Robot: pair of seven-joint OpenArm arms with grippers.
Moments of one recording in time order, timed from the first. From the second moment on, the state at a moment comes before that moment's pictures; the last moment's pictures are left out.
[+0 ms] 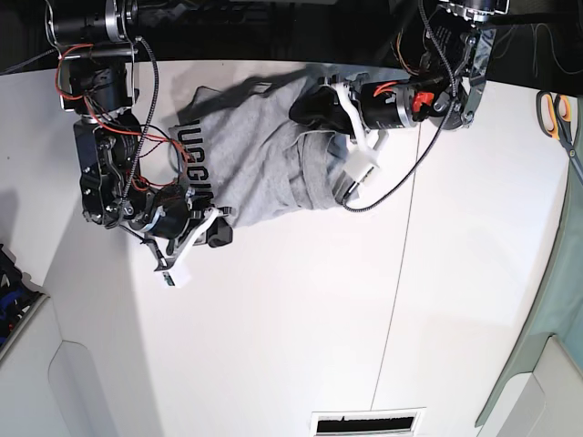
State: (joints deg) left arm 8.2 -7.8 1.8 76.9 -43.3 -39.0 54.4; right arm 15.3 4.7 0.0 59.3 24.7 30.3 -43.5
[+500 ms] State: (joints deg) left arm -7.3 -10.5 1.7 64.7 -36.5 -39.0 49.9; right arm 0.6 7.6 0.0 70.0 37.2 30.1 -46.5
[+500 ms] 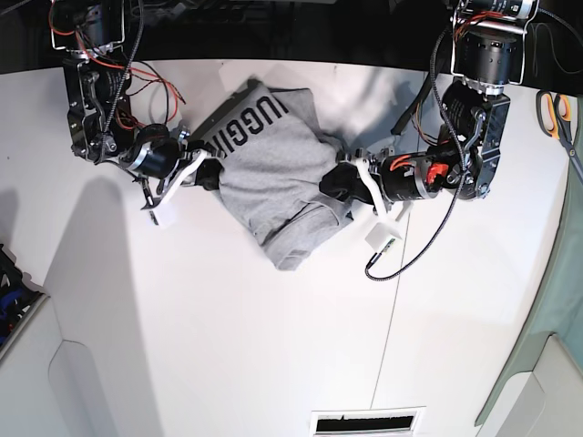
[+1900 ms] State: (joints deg) left arm 35.0 -25.3 1.1 97.1 -42.6 -38.9 54.2; right arm -36.8 21.8 6.8 97.6 41.5 30.3 -53.3
